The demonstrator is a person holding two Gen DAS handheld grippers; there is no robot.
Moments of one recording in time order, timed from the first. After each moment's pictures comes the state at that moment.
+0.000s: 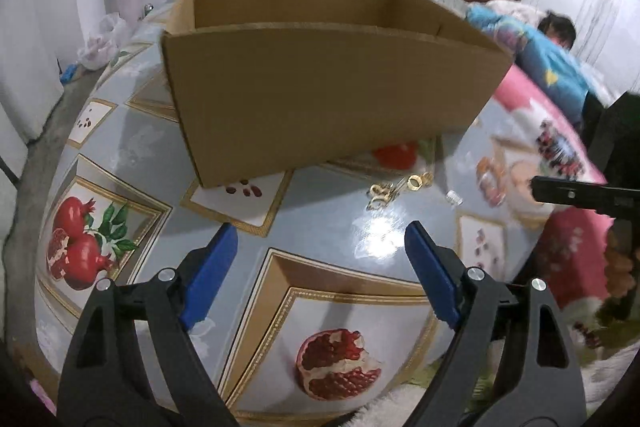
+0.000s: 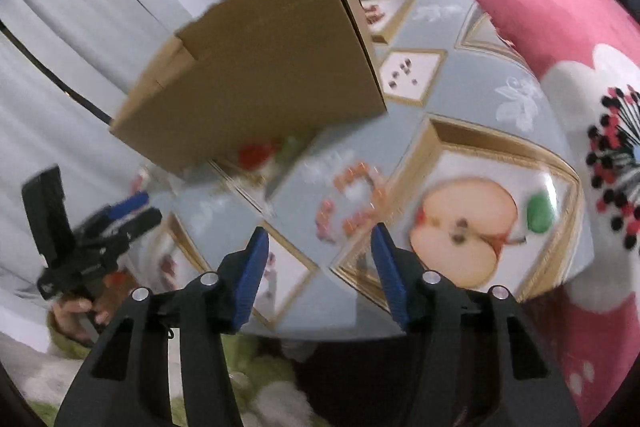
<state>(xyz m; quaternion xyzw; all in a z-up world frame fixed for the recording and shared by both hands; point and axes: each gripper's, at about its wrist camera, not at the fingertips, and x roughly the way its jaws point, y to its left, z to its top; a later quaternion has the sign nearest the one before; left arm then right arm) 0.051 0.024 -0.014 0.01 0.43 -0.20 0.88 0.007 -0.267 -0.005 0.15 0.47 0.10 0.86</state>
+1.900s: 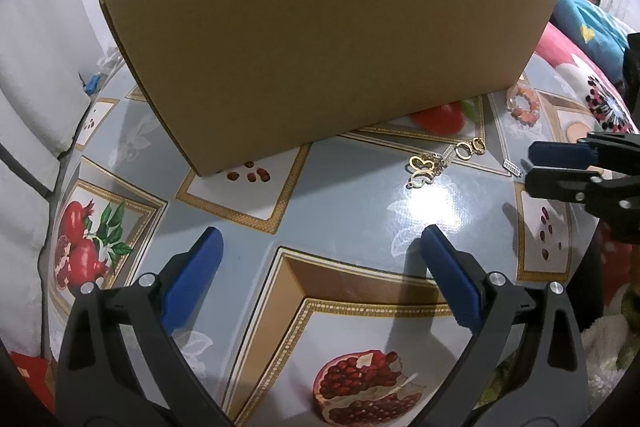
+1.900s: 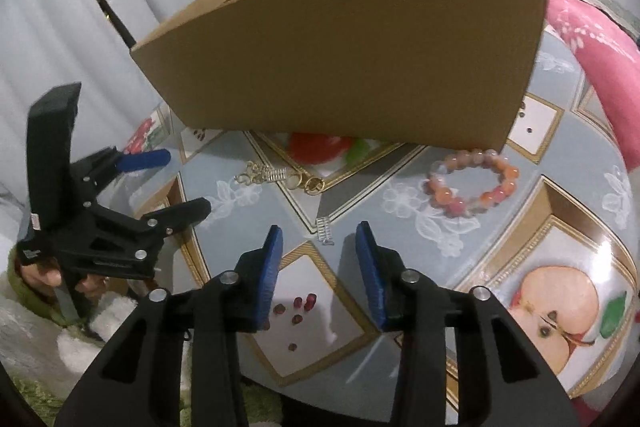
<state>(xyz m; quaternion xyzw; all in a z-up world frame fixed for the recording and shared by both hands) 0.074 -0.005 -0.042 0.07 0.46 -0.15 0.87 0.038 -0.198 -0.028 0.02 0.45 0.19 0.87</state>
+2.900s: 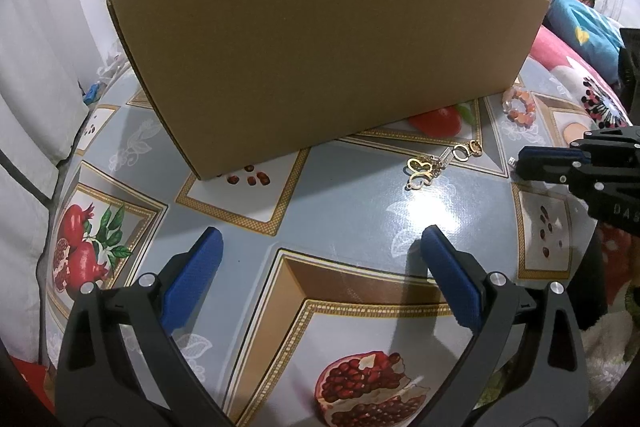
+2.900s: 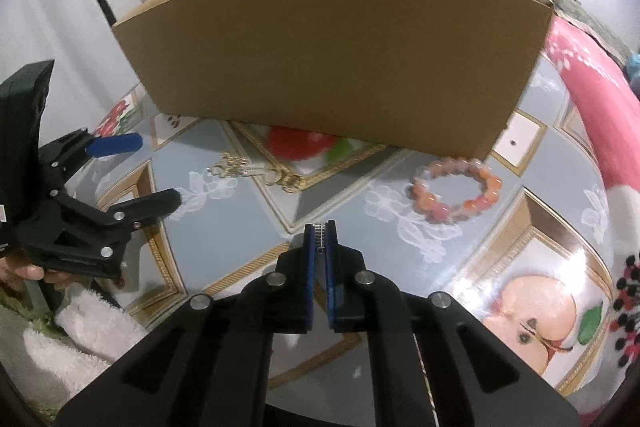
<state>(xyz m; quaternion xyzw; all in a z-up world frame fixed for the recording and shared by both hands) 0.060 -0.004 -0.044 0.07 0.44 -0.15 0.88 0.039 -0.188 -0.033 -0.03 0.45 0.14 0.88</state>
